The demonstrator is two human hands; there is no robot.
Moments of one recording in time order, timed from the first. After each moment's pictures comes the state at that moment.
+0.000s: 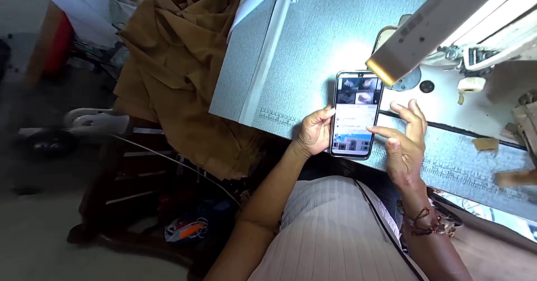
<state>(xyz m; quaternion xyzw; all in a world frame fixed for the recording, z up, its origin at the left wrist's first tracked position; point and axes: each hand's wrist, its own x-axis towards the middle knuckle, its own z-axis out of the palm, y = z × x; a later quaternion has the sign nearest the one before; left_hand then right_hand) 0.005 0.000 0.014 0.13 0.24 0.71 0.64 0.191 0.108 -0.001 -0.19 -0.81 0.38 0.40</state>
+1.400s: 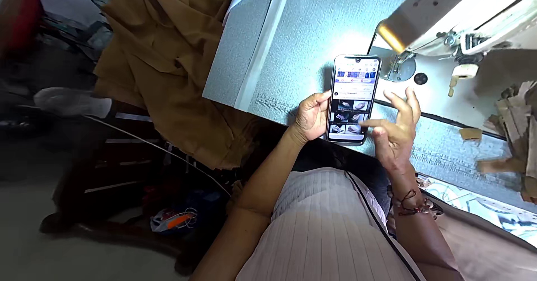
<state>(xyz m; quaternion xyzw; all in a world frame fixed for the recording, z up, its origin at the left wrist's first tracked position) 0.004 0.002 0.015 0.14 0.24 0.72 0.63 0.189 0.108 0.002 -0.14 -0.85 0.32 0.40</state>
